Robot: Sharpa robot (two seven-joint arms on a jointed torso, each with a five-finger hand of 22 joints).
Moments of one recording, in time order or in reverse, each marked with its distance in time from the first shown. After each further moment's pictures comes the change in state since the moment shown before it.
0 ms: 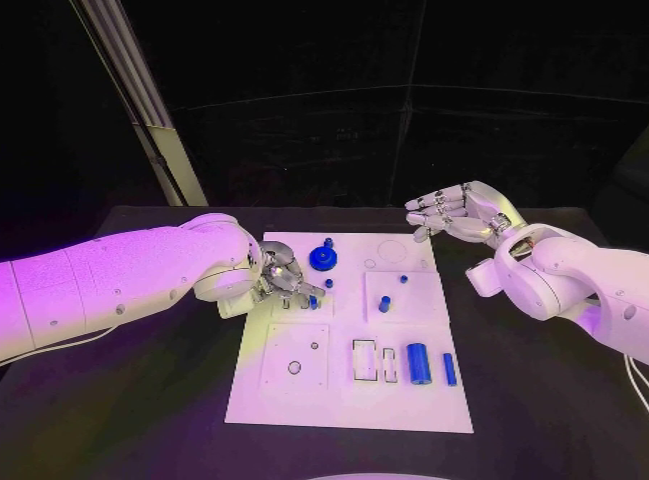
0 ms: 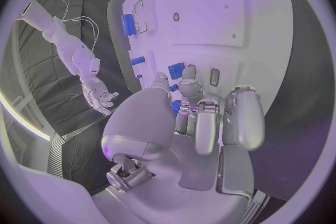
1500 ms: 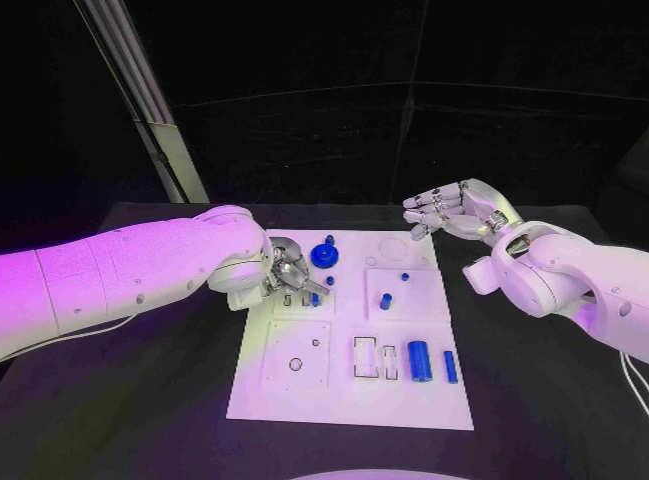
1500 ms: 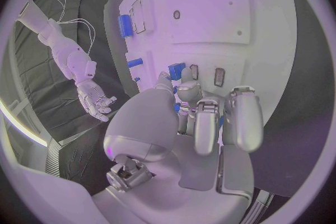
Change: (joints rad) left arm 0.004 0.053 0.000 -0.043 -0.006 0.036 -0.039; left_hand 0.065 0.023 0.005 -0.015 0.011 -0.018 -0.011 0.071 0.049 0.020 -0.009 0.052 0.045 0.000 -0.007 0.000 0.000 0.000 0.003 -0.003 0.015 0.023; right arm 0.000 0.017 0.000 -0.008 -0.001 0.003 -0.009; right_hand -0.004 0.004 0.000 0.000 0.004 -0.004 0.004 0.000 0.000 -0.004 0.004 -0.004 -0.009 0.000 0.000 -0.013 -0.005 0.000 0.003 0.004 -0.011 -0.007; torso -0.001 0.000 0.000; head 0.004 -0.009
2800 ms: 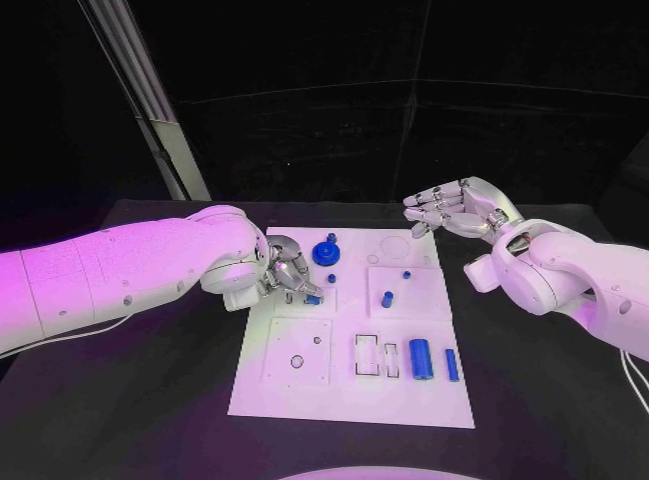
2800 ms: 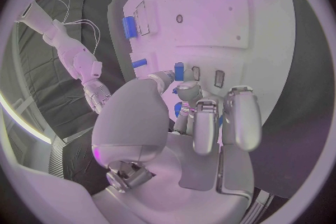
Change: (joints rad) left arm 0.000 -0.045 0.000 0.050 0.000 -0.024 0.037; left_hand 0.036 -0.235 0.633 -0.015 0.151 -0.054 -0.007 0.057 0.047 0.026 -0.007 -0.008 -0.018 -0.003 -0.018 0.000 0.000 0.000 -0.003 -0.018 -0.005 0.005; right arm 0.000 0.006 0.000 -0.008 0.000 0.005 0.000; right_hand 0.000 0.000 -0.003 -0.003 0.024 -0.004 0.004 0.000 0.000 -0.003 0.003 -0.003 -0.009 0.004 0.004 -0.010 -0.006 0.000 0.000 0.000 -0.010 -0.007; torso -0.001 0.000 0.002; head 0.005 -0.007
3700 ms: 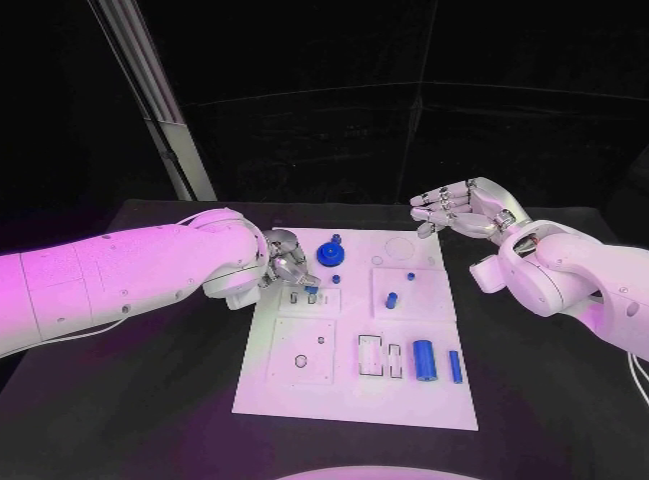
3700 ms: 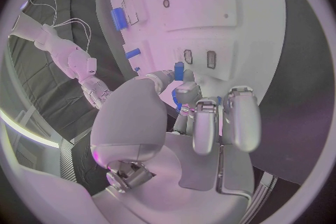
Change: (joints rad) left arm -0.010 -0.020 -0.004 0.026 -0.102 -0.128 0.003; left_hand -0.028 -0.017 0.029 -0.030 0.016 0.001 0.001 0.008 0.005 0.018 -0.004 0.020 0.024 0.000 0.000 0.000 0.000 0.000 0.000 0.000 0.011 0.020; right arm 0.000 -0.001 0.000 -0.008 0.000 0.000 0.002; right_hand -0.004 0.004 0.000 0.000 0.004 -0.004 0.004 0.000 0.000 -0.004 0.004 0.000 -0.003 0.000 0.000 -0.009 -0.004 0.000 0.000 0.000 -0.009 -0.005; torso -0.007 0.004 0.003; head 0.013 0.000
